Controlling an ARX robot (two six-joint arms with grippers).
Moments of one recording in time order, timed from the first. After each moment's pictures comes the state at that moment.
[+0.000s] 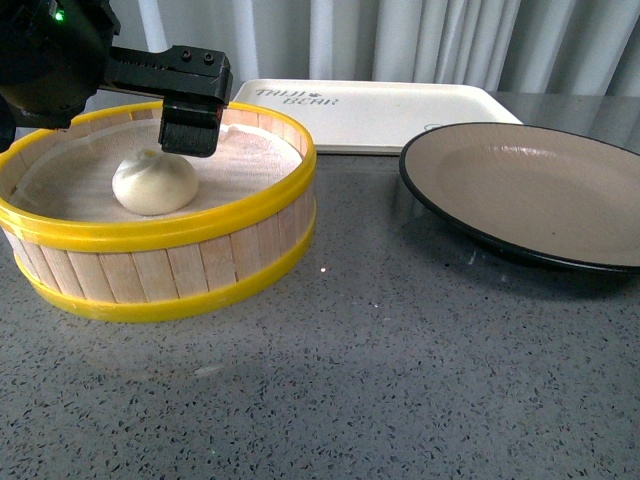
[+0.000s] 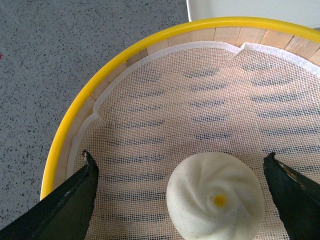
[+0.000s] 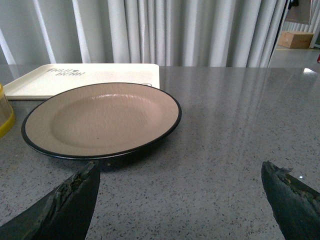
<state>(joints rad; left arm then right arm) -0.34 1.60 1.12 -0.18 -0.36 -0.09 0.00 0.00 0.01 0.00 0.00 0.00</state>
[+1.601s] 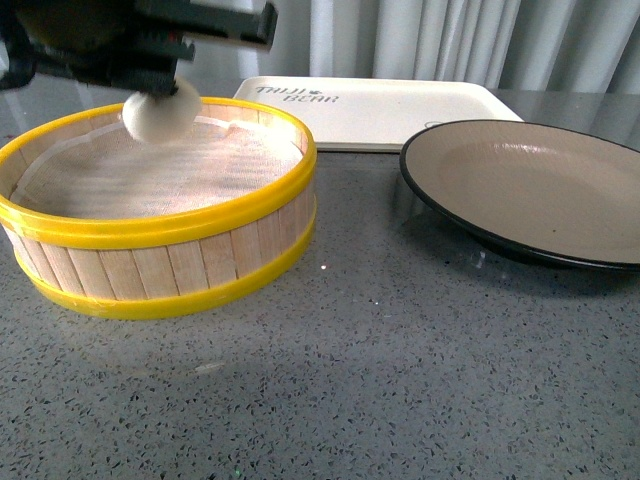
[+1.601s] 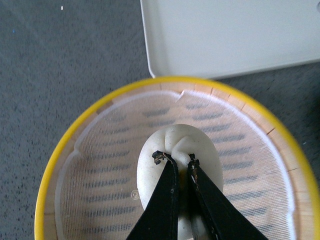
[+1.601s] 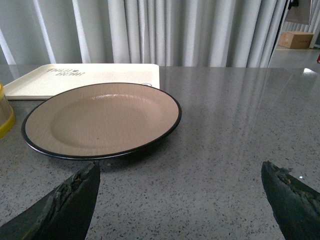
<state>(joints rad) -0.43 1.57 1.23 -0.24 -0.36 -0.07 0.00 0.00 0.01 0.00 0.00 0.00</state>
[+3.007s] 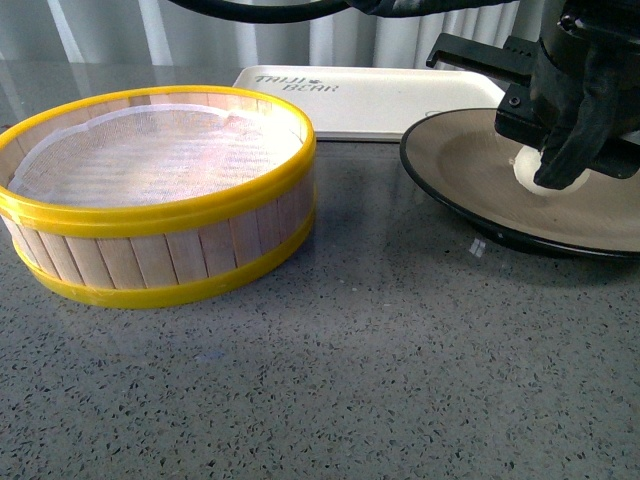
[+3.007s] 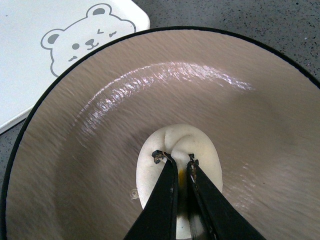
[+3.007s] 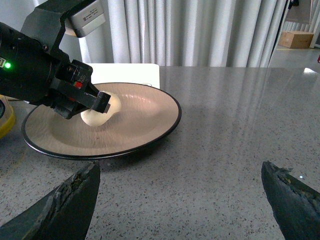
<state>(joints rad) -0.83 2.06 1.64 -0.12 -0.27 0.00 0.00 0.00 0.01 0.00 0.00 0.00</state>
